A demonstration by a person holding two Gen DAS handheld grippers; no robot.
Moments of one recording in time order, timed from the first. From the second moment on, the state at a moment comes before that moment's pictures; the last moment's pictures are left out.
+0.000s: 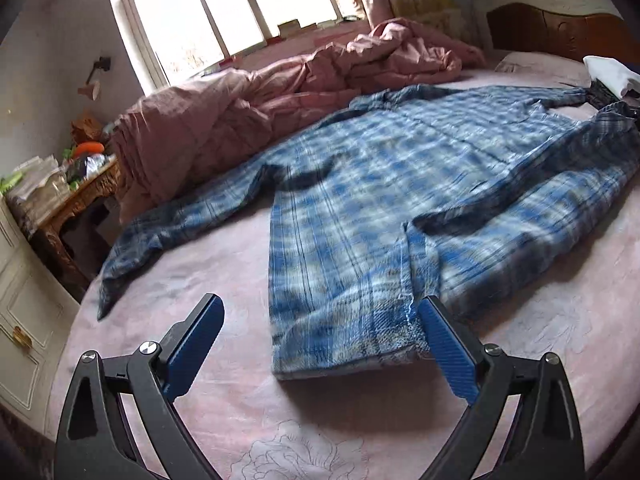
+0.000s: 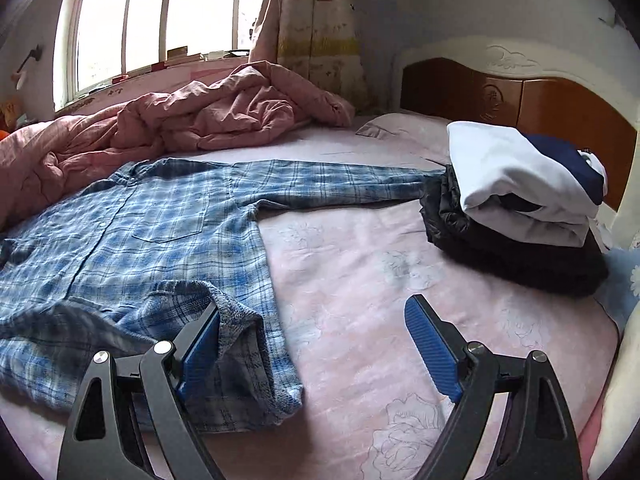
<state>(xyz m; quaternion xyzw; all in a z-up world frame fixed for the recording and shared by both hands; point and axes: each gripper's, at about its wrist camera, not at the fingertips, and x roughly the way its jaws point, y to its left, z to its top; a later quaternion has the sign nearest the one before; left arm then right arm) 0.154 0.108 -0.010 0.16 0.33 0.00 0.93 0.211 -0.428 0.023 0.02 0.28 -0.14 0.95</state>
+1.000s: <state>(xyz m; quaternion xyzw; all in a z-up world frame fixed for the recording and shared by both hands) 0.179 0.162 0.008 -0.04 0.31 0.02 0.95 0.197 -0.412 0.028 0.04 0.29 0.00 0.96</state>
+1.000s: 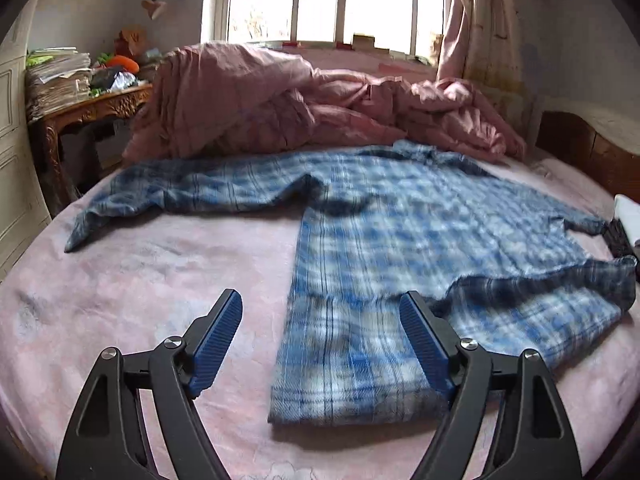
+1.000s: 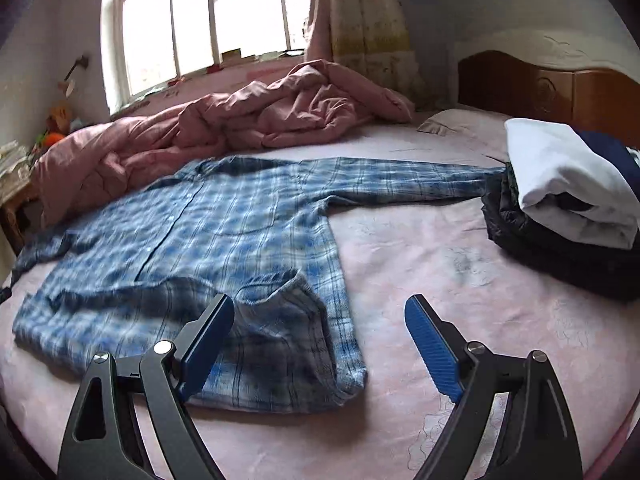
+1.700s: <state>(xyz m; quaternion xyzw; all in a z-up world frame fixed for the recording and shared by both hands) 0.157 0.147 0.008 0.00 0.25 0.06 0.97 0.193 -0.431 0.025 0.07 0.31 -0.04 0.95</state>
